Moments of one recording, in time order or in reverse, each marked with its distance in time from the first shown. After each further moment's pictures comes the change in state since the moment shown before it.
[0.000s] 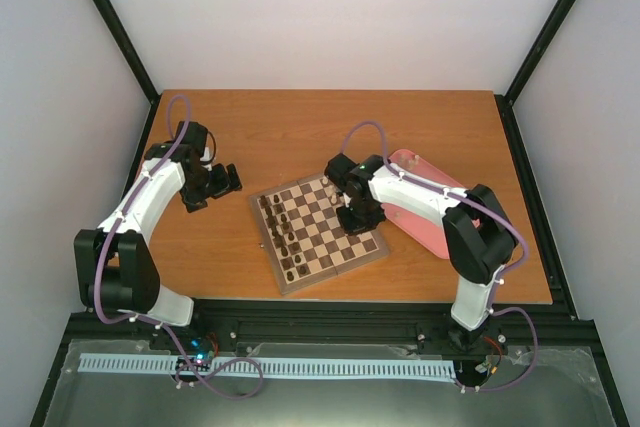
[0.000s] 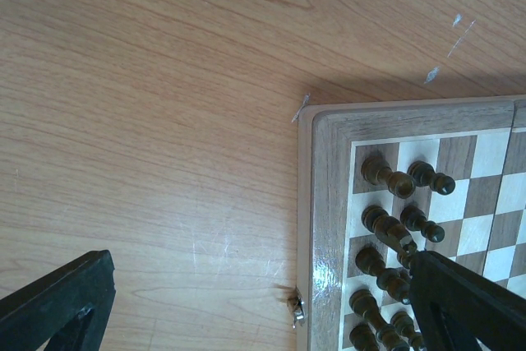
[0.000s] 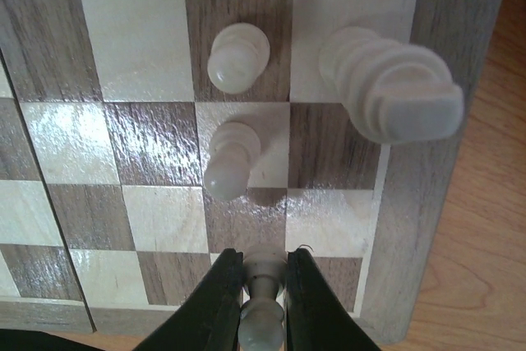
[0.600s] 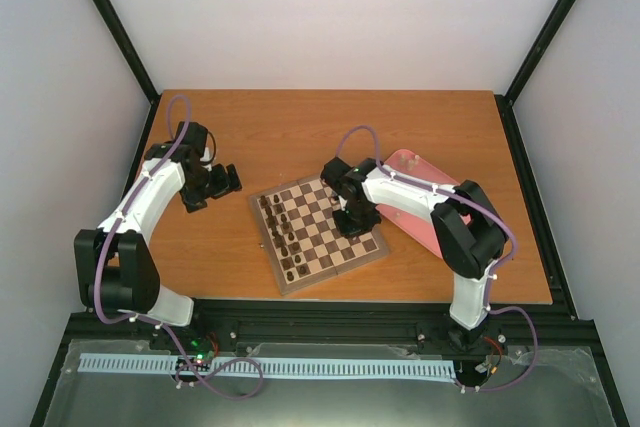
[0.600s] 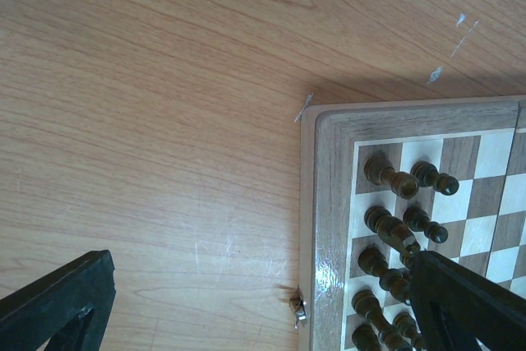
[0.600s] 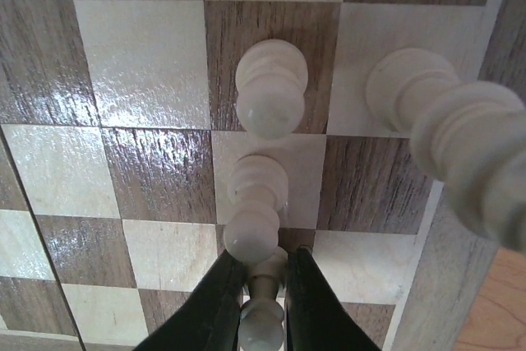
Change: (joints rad) left arm 0.000 0.000 -0.001 0.000 -0.004 0.000; right arm 0.008 0.059 0.000 0.045 -0.026 -0.019
